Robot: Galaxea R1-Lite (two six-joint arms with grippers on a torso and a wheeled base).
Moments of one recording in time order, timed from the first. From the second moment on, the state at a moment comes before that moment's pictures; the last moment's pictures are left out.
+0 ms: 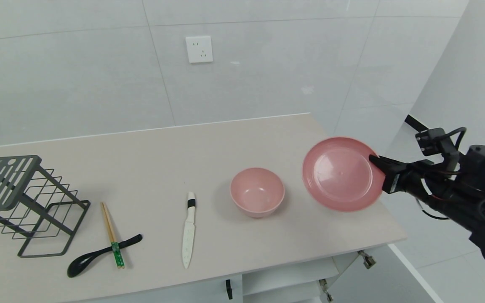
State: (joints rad) left arm 0.00 0.00 0.00 -0.16 -0.12 0.04; right arm 0.10 1.86 -0.42 -1.31 0.23 -0.01
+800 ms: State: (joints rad) left arm -0.14 0.29 -0.23 -0.43 -0.33 -0.09; right arm 0.01 1.61 -0.15 -1.43 0.28 0.00
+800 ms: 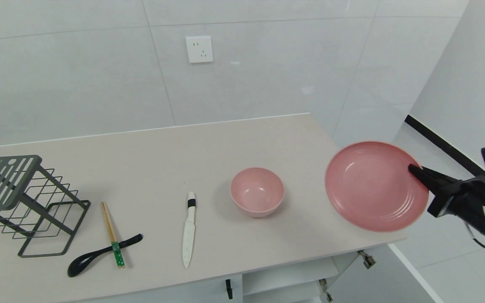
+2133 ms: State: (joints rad) left arm -0.35 1.32 -0.40 -0.88 -0.40 -0.22; right arm 0.03 1.35 -0.19 -1.39 0.31 -0.05
